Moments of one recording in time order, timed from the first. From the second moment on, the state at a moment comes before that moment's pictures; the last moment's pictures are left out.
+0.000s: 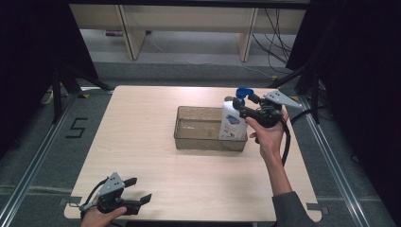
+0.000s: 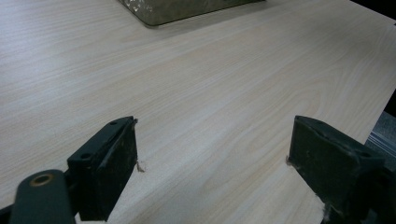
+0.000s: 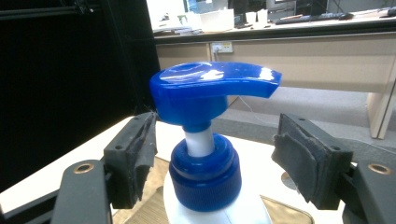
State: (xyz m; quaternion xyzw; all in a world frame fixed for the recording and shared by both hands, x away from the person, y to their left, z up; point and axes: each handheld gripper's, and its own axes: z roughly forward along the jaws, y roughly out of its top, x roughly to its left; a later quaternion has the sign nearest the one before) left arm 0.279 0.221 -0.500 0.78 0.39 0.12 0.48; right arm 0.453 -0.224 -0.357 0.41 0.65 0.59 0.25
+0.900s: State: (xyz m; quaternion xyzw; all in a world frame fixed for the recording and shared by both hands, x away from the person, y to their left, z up) left arm 0.277 0.221 -0.500 0.77 0.39 0.12 0.49; right arm 0.428 -0.231 -0.357 0.41 0.63 0.60 0.26
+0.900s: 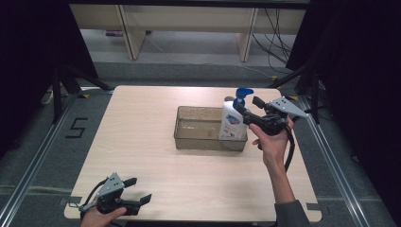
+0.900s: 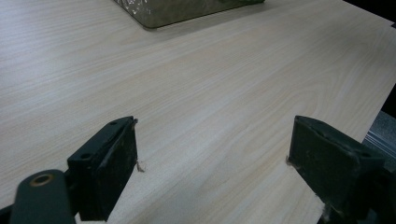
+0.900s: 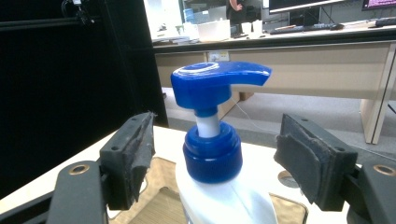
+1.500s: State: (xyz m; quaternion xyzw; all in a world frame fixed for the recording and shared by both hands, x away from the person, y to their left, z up) left arm 0.277 0.221 -0.500 0.77 0.39 0.12 0.49; right arm 0.415 -0.240 -0.364 0.42 0.63 0.59 0.26
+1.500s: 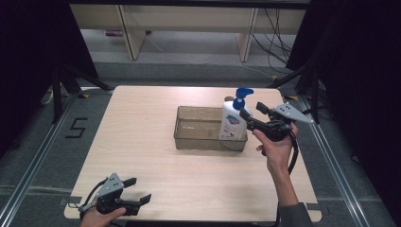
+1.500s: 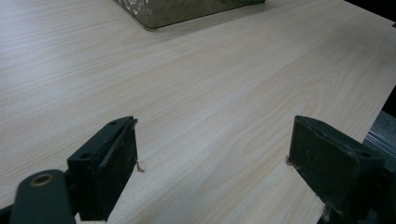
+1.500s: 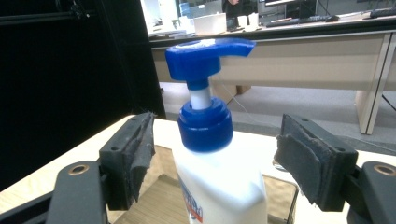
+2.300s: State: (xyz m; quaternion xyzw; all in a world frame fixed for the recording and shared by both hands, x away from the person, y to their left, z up) left arm 0.276 0.221 -0.499 0.77 0.39 0.12 0.49; right arm 0.403 -0.242 -0.367 0.44 0.64 0.58 0.26
